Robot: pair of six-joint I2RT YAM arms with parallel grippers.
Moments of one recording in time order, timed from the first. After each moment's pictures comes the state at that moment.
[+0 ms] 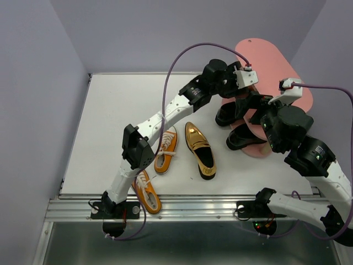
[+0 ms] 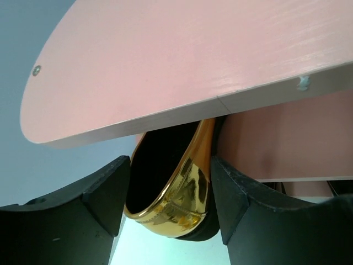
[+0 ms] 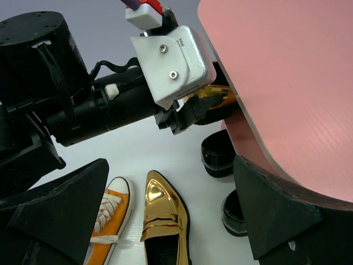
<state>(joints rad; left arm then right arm) -0.88 2.22 2.34 -0.30 0.21 0.62 0.81 0.88 1.36 -0.58 0.73 0.33</state>
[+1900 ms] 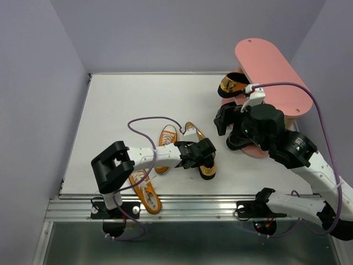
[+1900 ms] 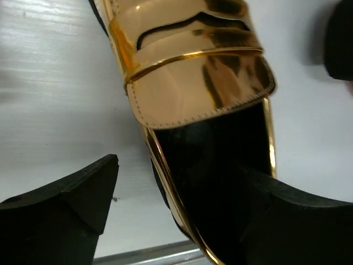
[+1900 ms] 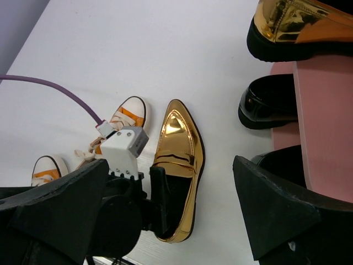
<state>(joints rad) -1.16 1.69 1.14 -0.48 -0.39 -1.25 0.81 0.97 1.32 -0.71 0.41 0.34</state>
